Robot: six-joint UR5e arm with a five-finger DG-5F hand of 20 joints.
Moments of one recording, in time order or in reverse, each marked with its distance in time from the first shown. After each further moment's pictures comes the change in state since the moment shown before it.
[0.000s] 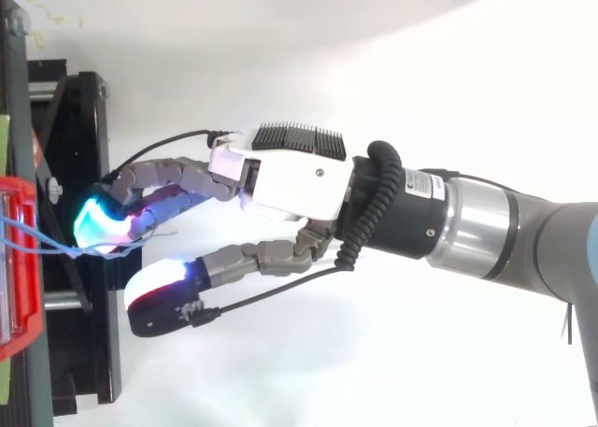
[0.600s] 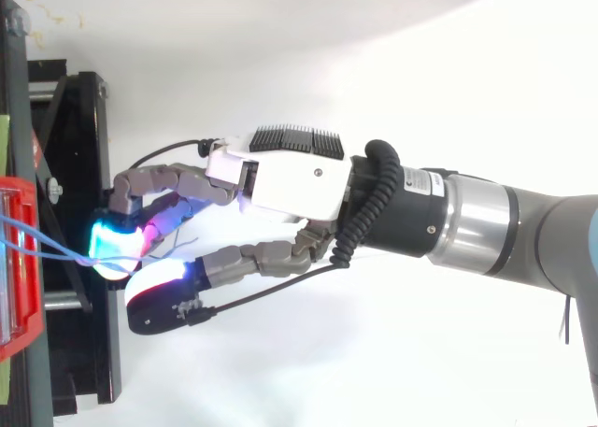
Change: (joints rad) arm -0.007 0.002 0.001 -0.005 -0.040 0.025
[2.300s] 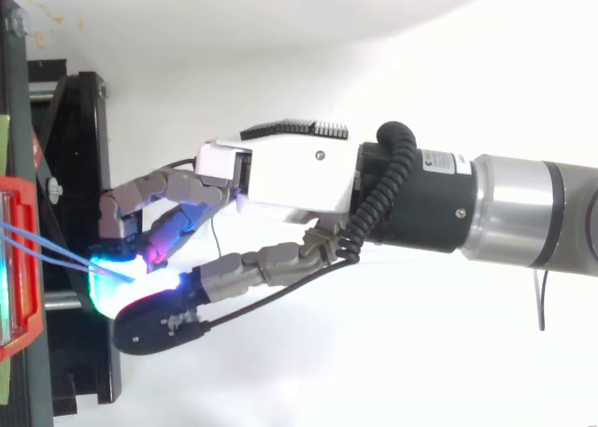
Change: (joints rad) arm -0.025 0.050 0.106 -0.259 -0.110 0.147
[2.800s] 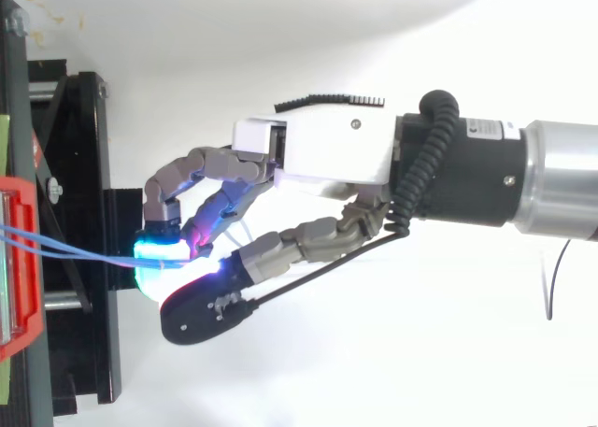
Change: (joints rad) arm -0.025 0.051 0.000 -0.171 -0.048 0.039
